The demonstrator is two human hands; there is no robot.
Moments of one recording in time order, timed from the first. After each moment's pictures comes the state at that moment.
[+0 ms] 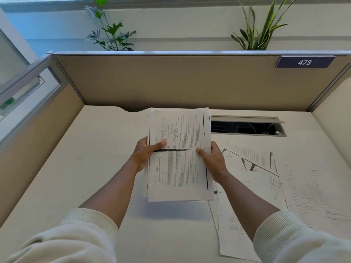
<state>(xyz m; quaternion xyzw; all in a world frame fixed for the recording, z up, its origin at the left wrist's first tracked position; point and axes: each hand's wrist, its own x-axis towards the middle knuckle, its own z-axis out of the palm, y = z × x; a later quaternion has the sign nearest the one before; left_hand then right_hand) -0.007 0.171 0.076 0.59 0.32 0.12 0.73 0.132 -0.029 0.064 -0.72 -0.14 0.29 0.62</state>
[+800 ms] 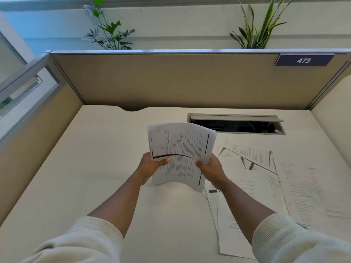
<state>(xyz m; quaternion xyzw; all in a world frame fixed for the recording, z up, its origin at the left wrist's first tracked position) -0.019 0.149 0.032 0.63 0.34 0.10 0.69 0.120 -0.040 0.044 -0.74 -0.20 0.32 0.56</state>
